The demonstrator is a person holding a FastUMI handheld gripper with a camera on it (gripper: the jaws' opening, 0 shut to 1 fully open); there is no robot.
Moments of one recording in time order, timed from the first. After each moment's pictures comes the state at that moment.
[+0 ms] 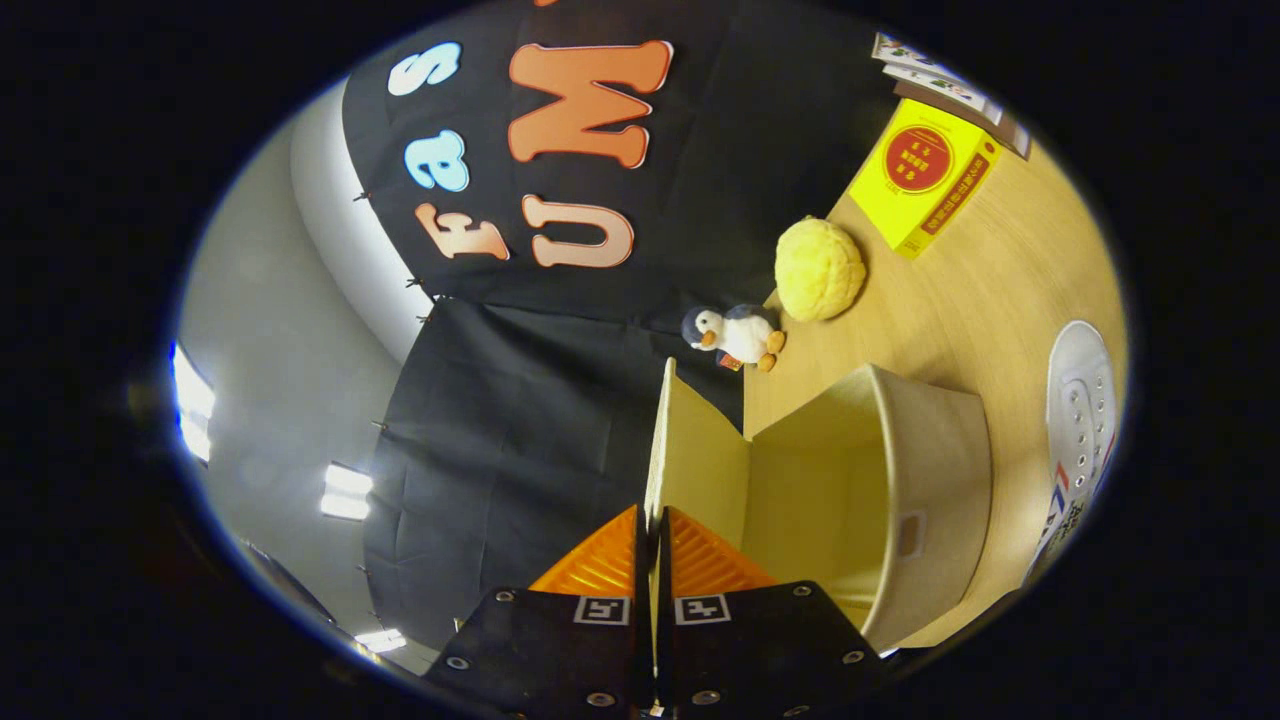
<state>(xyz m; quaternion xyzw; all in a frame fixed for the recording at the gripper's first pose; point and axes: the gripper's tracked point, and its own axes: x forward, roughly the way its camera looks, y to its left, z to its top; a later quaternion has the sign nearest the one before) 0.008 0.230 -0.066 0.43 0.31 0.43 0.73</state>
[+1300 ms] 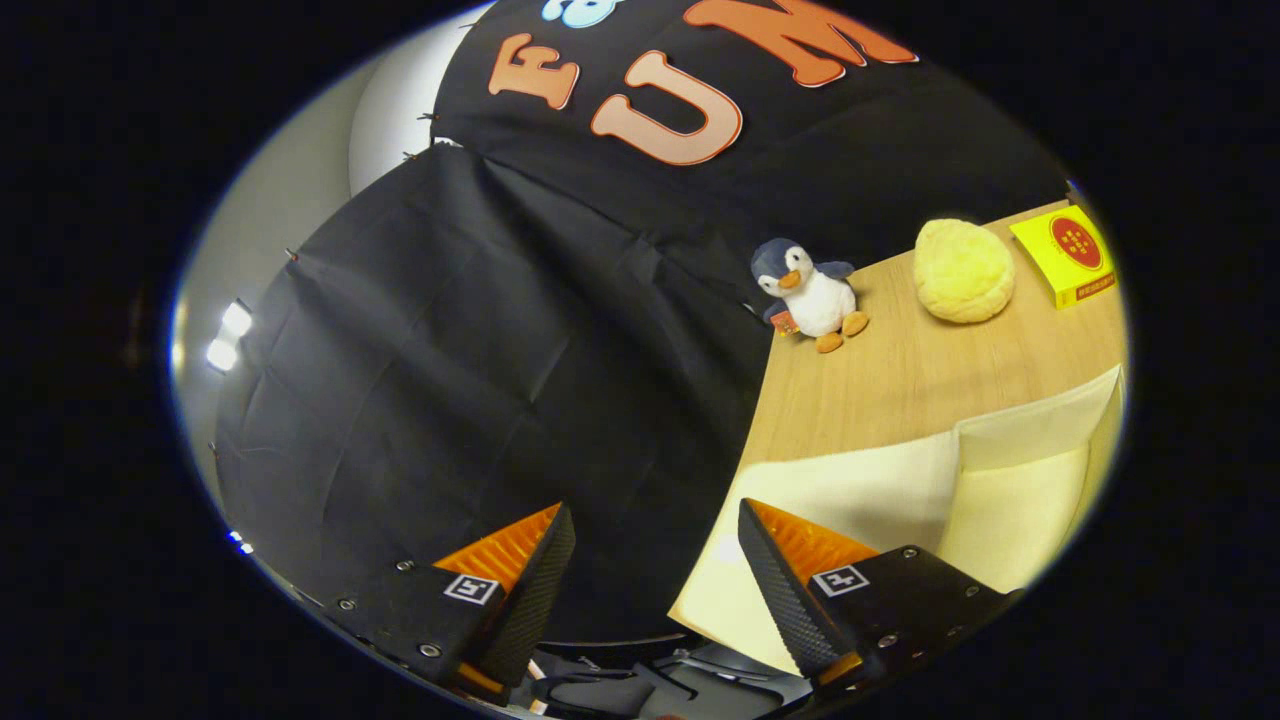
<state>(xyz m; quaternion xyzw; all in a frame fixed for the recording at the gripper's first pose) -0.010 0.460 -0.092 0.19 0.31 0.40 0.84</state>
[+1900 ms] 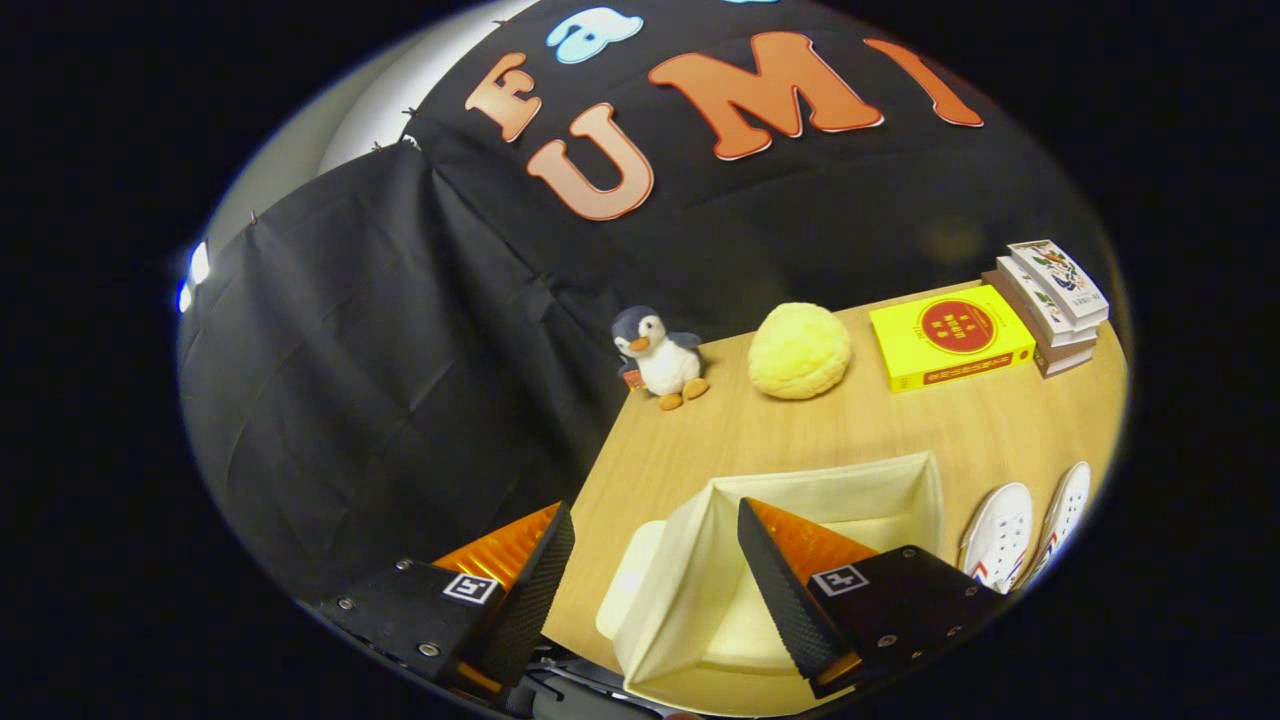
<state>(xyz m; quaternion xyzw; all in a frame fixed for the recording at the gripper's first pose) 0.041 0.288 -0.103 0.13 0.26 0.26 0.92</state>
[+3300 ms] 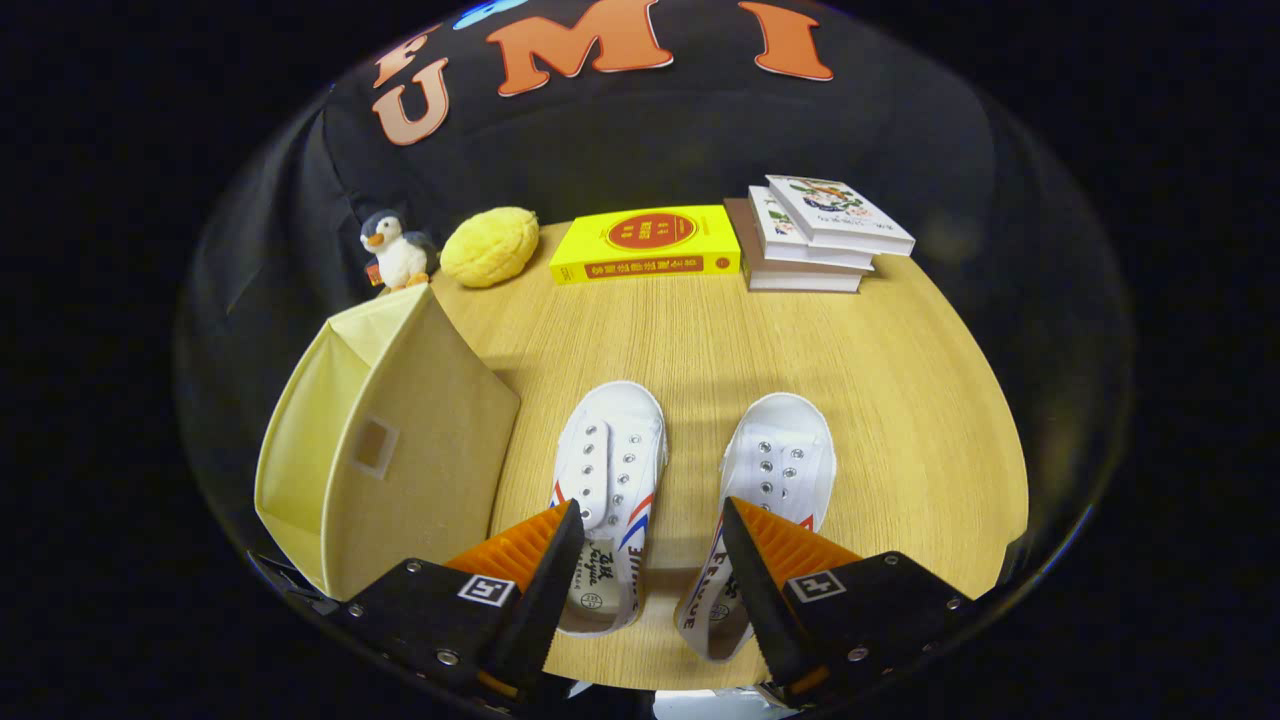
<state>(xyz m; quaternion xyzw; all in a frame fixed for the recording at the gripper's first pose) 0.038 -0.015 -0.275 -0.03 0.38 0.06 0.92</state>
